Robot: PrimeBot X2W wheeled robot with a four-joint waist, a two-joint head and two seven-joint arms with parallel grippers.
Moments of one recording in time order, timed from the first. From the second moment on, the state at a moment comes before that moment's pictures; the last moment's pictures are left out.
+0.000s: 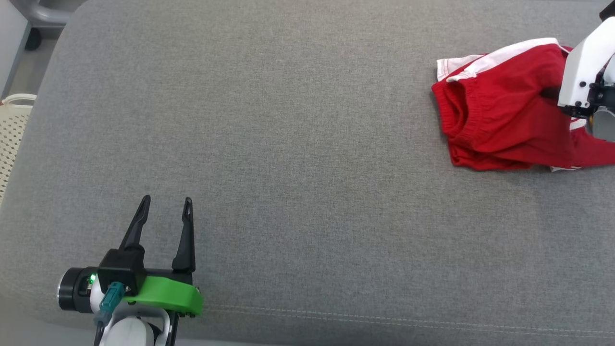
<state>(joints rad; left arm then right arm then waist) -0.12 0.06 -0.05 0.22 -0.07 -0.10 -0.26 -1.22 -0.53 0.88 1.10 1.22 0.13 0.65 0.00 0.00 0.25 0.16</state>
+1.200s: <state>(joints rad) -0.17 0.09 -0.06 0.20 -0.05 -0.11 -0.26 -1.48 -0.76 1.00 1.03 1.01 0.13 0.88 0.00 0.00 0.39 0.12</state>
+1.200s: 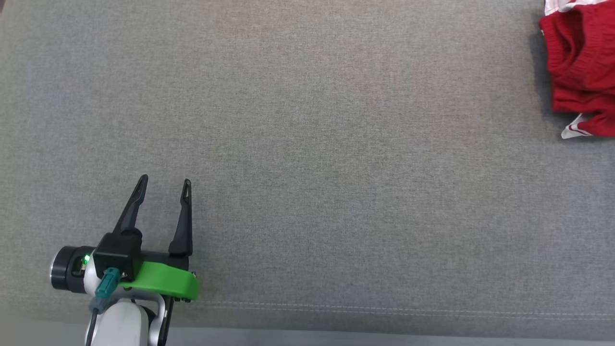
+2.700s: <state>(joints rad) -0.17 0.08 -0.04 0.20 -0.05 -0.11 -0.26 -1.38 -0.72 0.91 0.99 0.90 0.13 0.34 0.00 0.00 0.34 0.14</state>
